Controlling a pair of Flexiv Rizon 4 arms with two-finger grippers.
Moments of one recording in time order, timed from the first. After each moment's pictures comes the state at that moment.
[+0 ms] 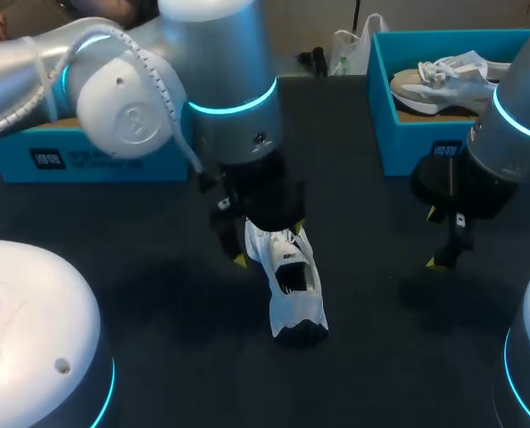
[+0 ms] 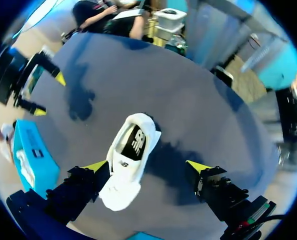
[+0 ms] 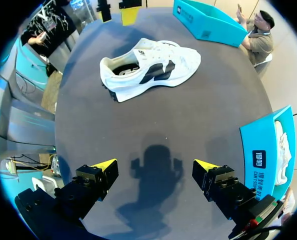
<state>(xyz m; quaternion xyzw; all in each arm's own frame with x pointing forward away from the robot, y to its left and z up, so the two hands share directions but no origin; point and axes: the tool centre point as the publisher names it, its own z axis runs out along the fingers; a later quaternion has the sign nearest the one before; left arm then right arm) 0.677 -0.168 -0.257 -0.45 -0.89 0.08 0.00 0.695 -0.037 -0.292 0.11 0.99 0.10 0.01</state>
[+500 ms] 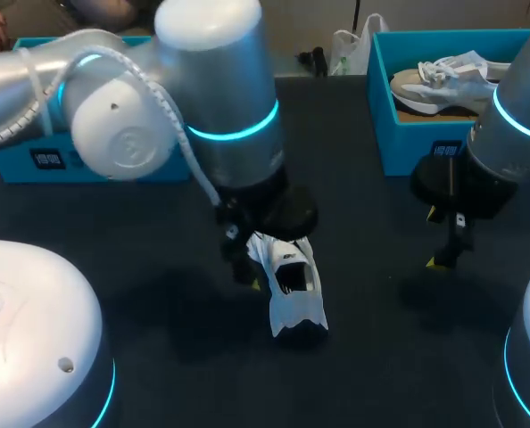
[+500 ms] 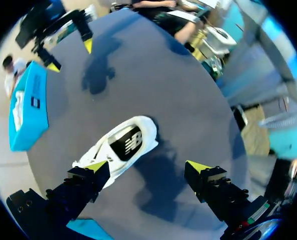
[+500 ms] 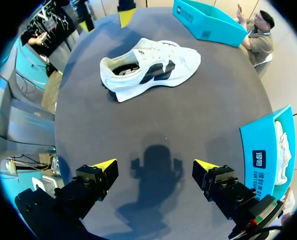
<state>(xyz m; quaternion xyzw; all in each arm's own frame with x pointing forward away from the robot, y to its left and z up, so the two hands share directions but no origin) 0.649 -0.170 -0.268 -0.22 -0.97 0.07 0.02 0.695 -0.037 -0.292 0.11 0.99 0.10 0.01</state>
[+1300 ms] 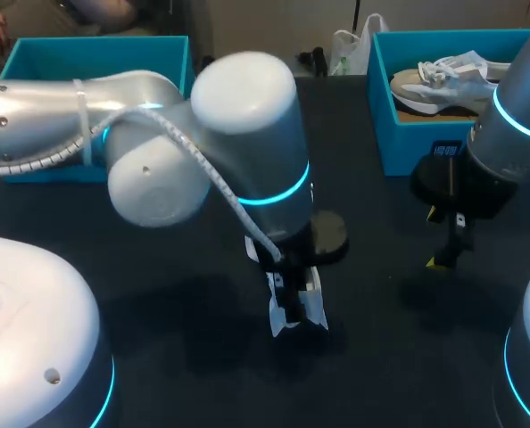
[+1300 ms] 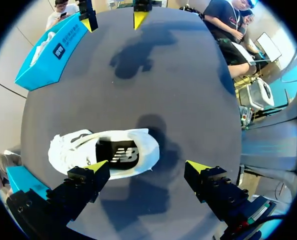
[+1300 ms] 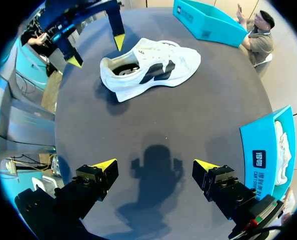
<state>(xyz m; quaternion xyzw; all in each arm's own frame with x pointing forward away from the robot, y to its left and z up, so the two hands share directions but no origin) 0.622 -0.204 -0.315 0.04 -1.00 0.08 0.00 0.695 -0.037 -0.292 0.11 0.99 0.10 0.01</state>
